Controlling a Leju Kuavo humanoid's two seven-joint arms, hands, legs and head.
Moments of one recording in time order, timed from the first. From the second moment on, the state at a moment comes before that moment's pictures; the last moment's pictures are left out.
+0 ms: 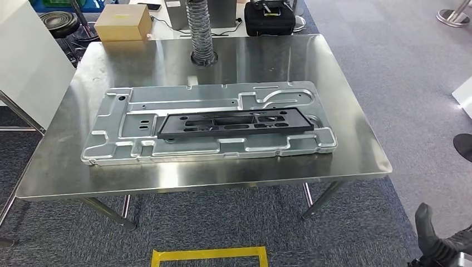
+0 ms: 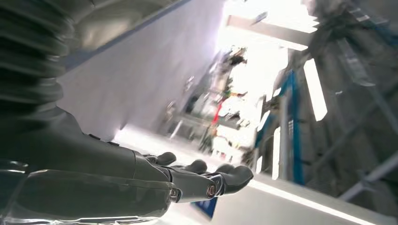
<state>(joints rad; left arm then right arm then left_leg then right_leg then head) 0.02 0.03 0.03 -0.16 0.51 0.06 -0.45 0.20 0.08 -0.49 -1.82 0.15 -0.47 -0.68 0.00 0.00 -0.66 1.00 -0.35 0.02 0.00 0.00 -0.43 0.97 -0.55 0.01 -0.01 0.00</state>
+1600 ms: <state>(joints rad) 0.01 0.03 0.02 -0.16 0.46 -0.01 -0.45 -0.03 0.04 -1.04 -0.21 1.24 -0.34 -0.03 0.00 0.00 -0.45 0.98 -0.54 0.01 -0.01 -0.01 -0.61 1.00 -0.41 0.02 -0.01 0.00</state>
